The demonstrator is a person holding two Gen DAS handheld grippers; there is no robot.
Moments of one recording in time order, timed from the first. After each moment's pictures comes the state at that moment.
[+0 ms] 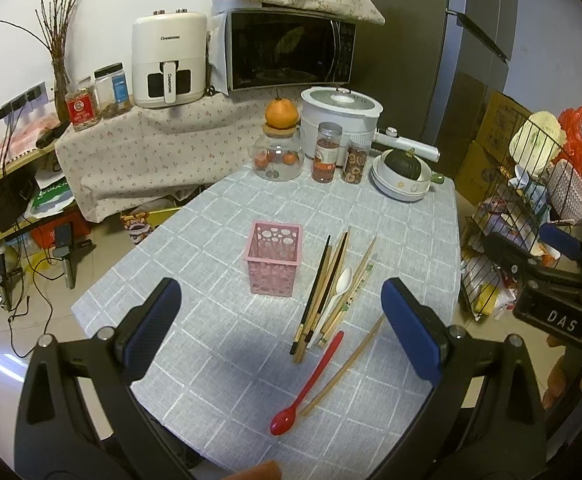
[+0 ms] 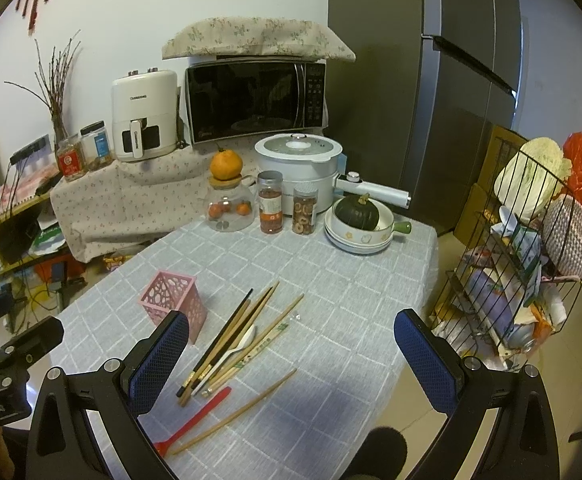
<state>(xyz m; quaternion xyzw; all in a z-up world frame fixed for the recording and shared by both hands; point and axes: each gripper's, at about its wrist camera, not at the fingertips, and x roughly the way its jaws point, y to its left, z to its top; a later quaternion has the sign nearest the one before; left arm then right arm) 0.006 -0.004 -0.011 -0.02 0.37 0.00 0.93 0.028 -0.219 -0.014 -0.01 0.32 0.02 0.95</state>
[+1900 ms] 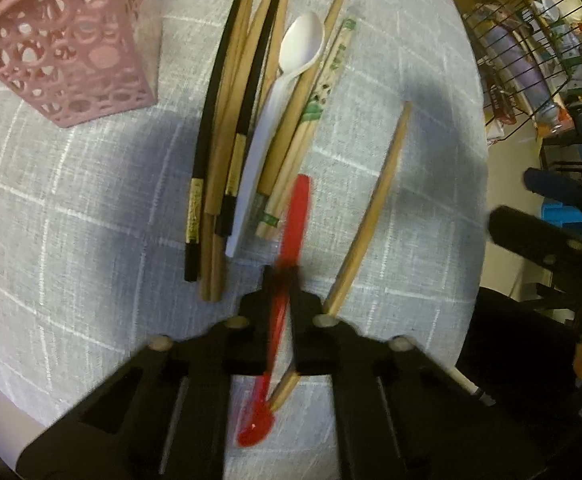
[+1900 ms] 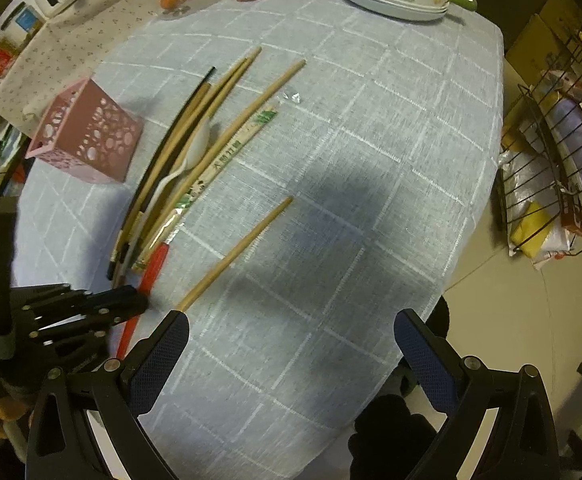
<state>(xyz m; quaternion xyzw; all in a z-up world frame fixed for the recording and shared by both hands) 0.113 -0.055 -0.221 0.00 0.69 -0.18 0.70 0.127 -0.242 -0.203 0.02 0.65 0.05 0.75</state>
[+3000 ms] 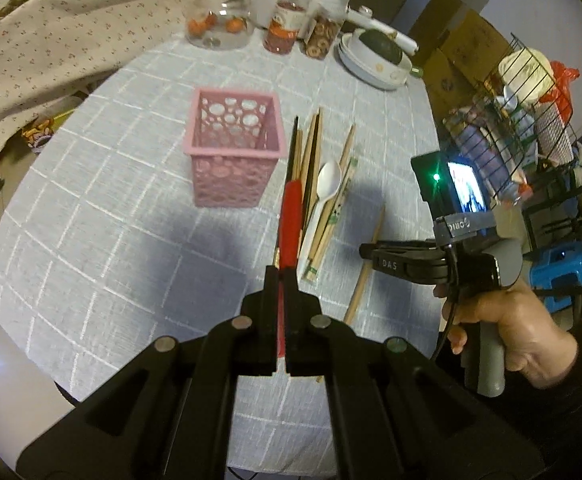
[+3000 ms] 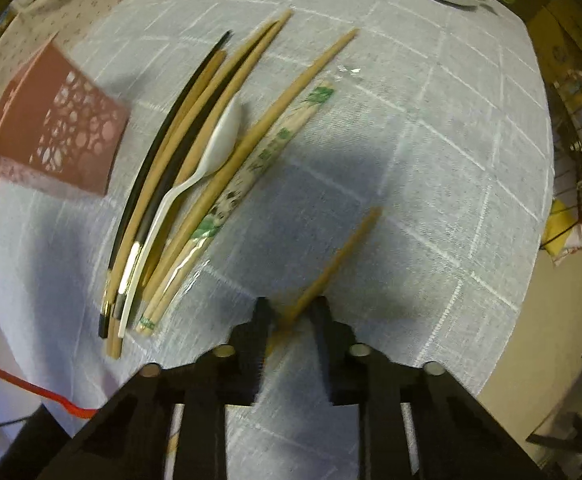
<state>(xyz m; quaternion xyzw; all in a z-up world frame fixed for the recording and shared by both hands) 0.089 0.022 -0.115 -0.06 0.55 -0.15 0.82 0.178 -0.183 -0.256 0.04 0.67 0.02 0.74</state>
